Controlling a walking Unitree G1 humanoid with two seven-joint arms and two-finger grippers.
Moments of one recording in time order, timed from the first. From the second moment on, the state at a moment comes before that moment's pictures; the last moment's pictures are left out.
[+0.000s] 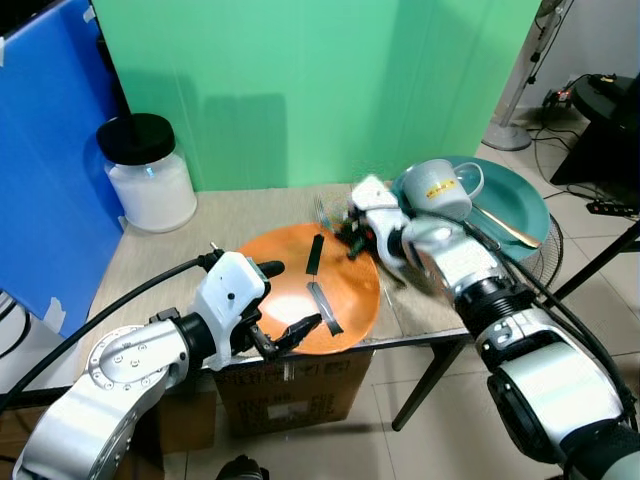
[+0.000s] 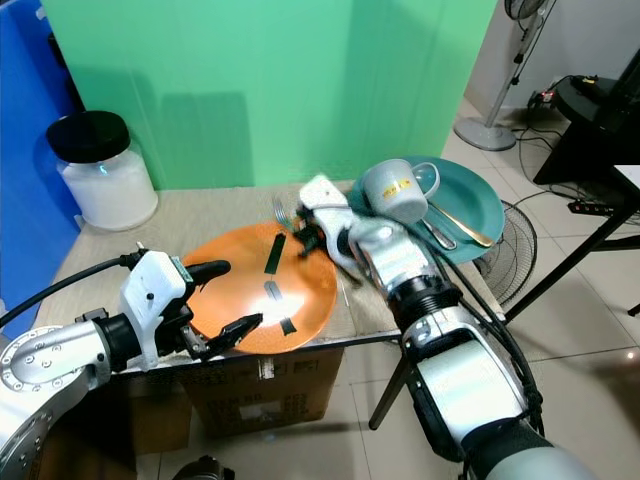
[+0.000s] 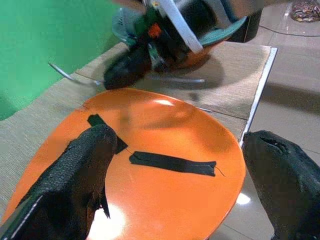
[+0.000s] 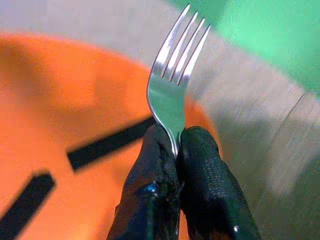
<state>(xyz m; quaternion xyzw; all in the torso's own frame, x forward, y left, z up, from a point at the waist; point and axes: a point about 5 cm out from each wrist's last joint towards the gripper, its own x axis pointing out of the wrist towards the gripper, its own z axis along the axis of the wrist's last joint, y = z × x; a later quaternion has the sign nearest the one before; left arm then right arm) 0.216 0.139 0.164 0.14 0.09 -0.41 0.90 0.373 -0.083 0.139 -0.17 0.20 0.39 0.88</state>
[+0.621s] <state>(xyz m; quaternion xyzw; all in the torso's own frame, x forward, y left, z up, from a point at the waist) 0.213 0.141 0.160 0.13 0.10 -0.40 0.90 0.361 -0.077 0.137 -0.13 0.19 0.39 0.89</state>
